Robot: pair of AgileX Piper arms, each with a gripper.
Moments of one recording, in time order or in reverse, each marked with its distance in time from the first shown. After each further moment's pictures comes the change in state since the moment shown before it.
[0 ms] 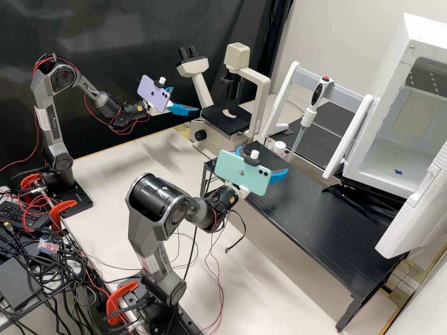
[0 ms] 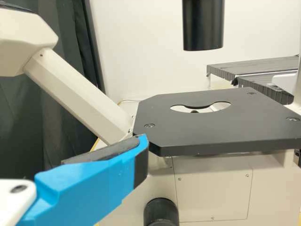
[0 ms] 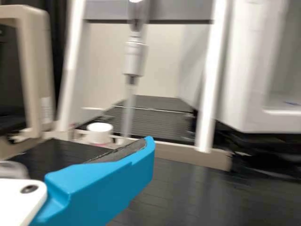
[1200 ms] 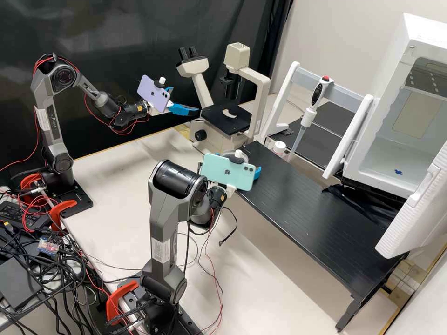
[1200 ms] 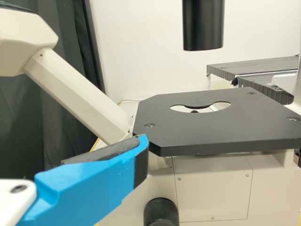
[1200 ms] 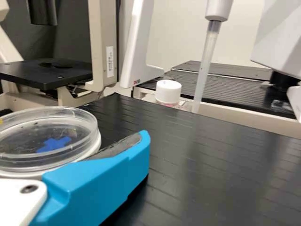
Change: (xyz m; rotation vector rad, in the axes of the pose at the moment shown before) left arm 0.000 0.000 0.000 0.000 0.000 0.000; right arm 0.020 -0.049 0.008 0.003 0.020 -0.198
